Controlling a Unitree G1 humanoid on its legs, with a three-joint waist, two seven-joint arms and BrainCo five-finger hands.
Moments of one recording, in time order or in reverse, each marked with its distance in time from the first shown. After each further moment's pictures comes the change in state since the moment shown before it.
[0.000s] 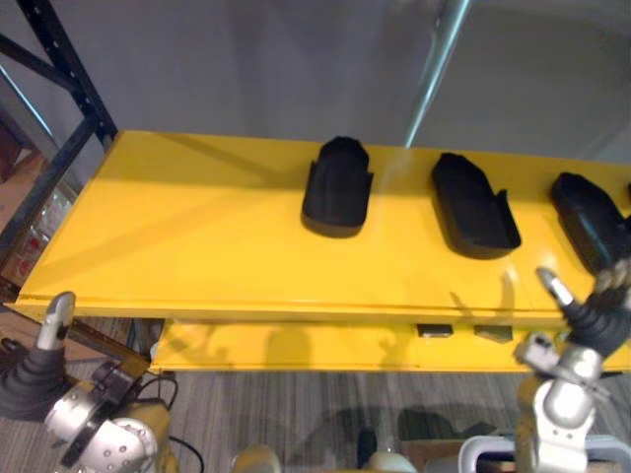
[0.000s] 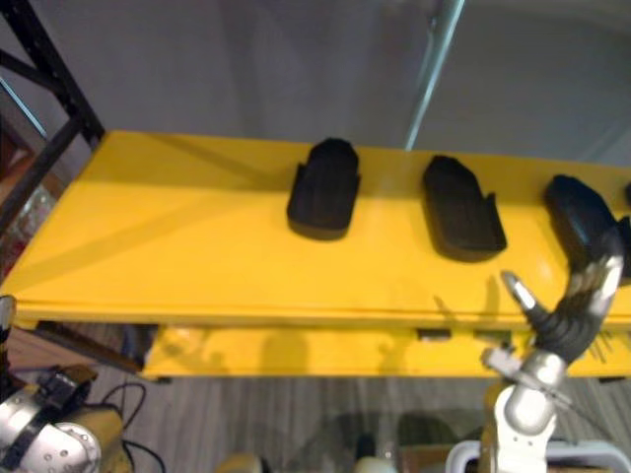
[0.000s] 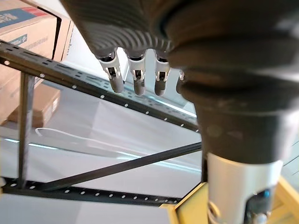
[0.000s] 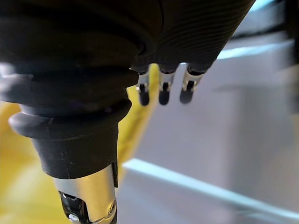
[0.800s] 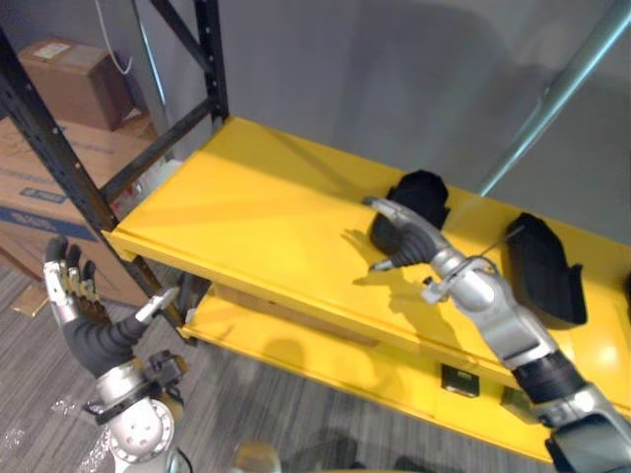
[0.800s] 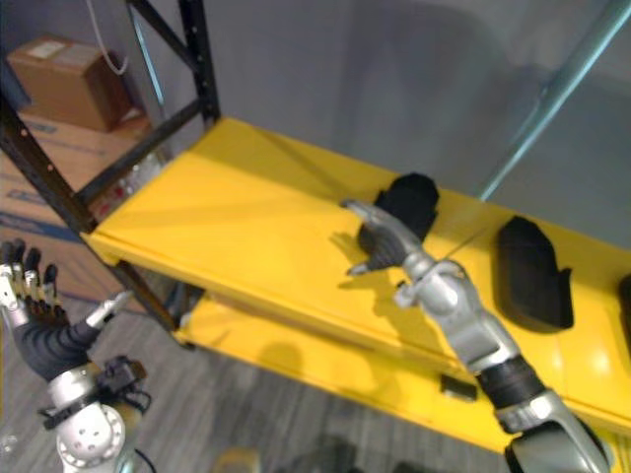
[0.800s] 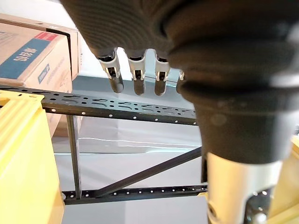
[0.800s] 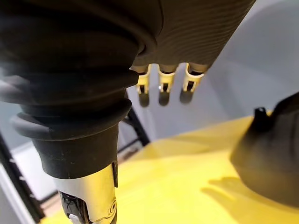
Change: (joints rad) left arm -0.007 0.180 -0.116 0.175 0.034 0.019 -0.172; right arm -0.486 -0.317 0.636 0.430 -0.330 0.341 0.460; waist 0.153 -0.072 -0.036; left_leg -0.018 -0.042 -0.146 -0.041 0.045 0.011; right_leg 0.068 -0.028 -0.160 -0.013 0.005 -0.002
